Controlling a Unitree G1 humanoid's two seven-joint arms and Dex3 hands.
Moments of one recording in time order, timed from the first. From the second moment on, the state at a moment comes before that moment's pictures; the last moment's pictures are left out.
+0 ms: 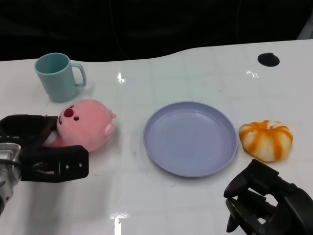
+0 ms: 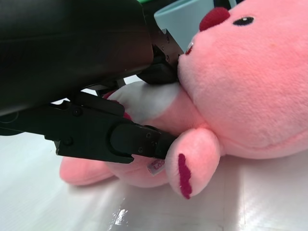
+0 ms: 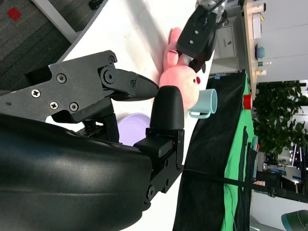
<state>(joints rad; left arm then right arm) -0.69 0.44 -0.49 1.09 0.77 -0.16 0.18 0.44 -0.13 0.12 -0.63 0.16 0.20 0.21</state>
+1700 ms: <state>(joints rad) -0.56 0.24 -0.38 0.41 0.64 -0.09 0.07 0.44 -0.13 0.16 -0.63 0.15 0.20 0.19</state>
